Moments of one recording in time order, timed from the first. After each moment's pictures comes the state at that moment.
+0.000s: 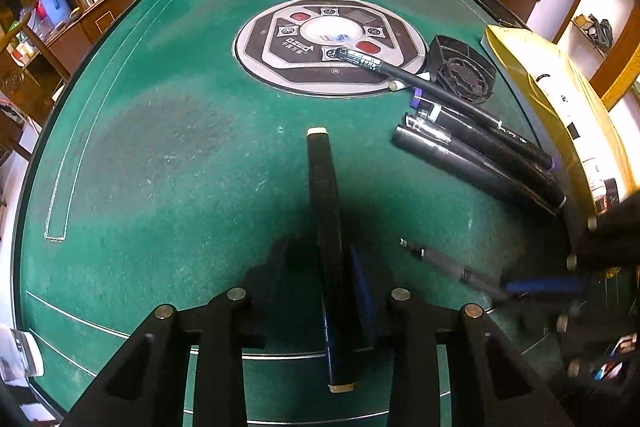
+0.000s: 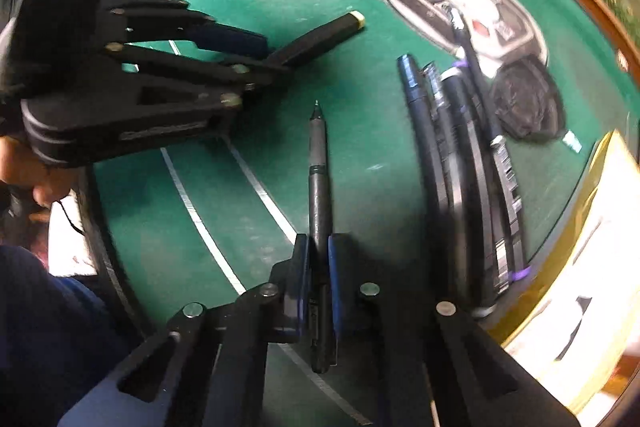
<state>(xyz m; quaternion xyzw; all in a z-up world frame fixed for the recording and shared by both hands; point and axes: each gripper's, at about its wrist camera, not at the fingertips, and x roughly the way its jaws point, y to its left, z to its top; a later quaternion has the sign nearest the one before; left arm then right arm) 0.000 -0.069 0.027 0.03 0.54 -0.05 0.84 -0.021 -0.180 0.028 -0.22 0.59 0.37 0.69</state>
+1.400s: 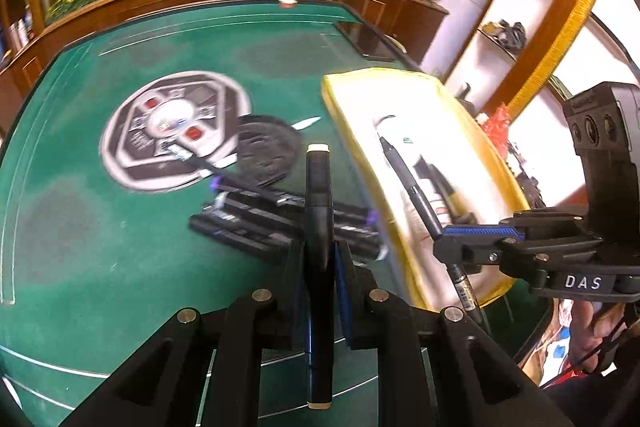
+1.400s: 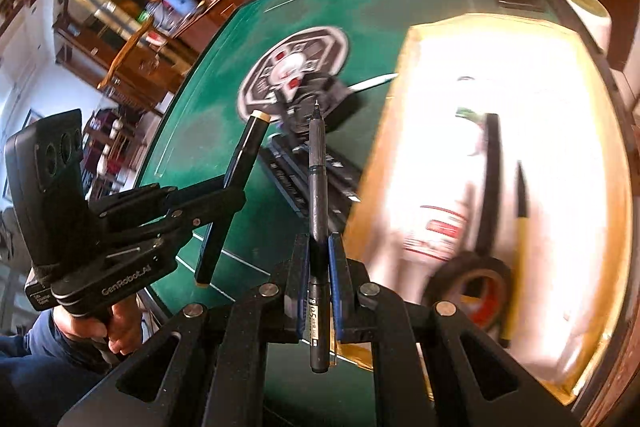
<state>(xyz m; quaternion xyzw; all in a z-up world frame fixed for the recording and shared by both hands) -0.004 -0.173 0.095 0.00 0.49 -0.20 0.85 0.001 -0.358 0.081 0.13 0.55 0.25 0.79</state>
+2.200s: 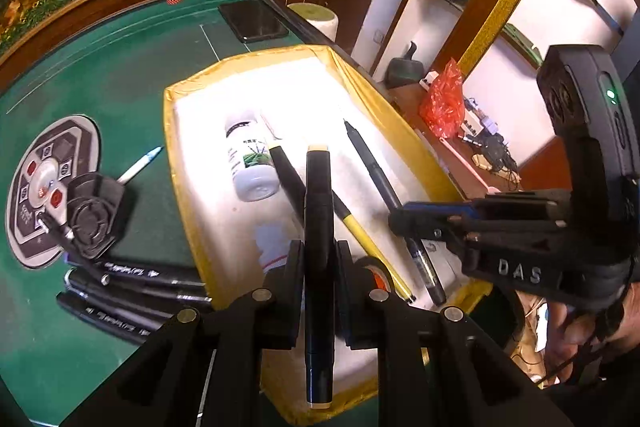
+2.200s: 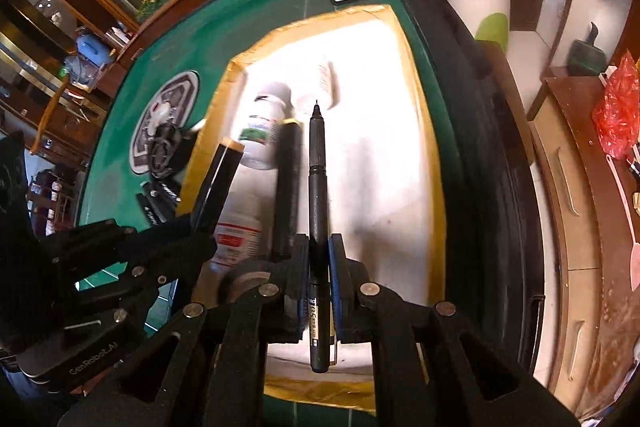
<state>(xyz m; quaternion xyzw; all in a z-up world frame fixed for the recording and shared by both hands) 0.021 -0.307 0.082 0.05 0.52 -0.29 0.80 0.014 -0.454 0.058 0.15 0.56 0.09 0.81</state>
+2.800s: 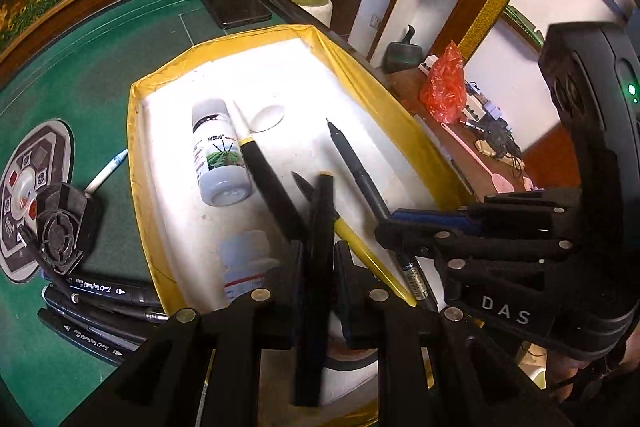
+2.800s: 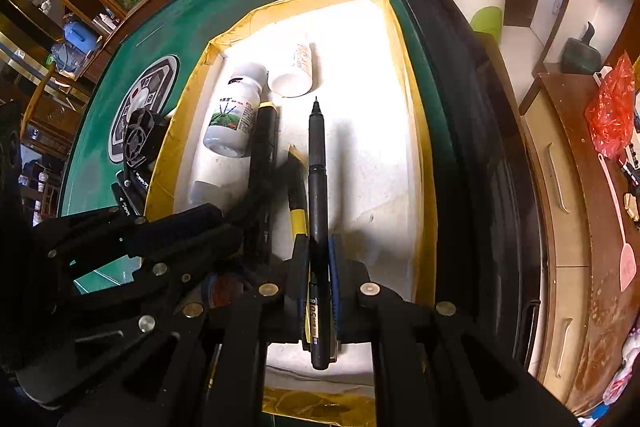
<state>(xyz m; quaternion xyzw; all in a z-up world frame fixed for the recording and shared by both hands) 0.025 -0.333 0.066 0.07 0.53 -0.29 0.79 0.016 -0.456 0.042 0.13 0.58 0.08 0.80</state>
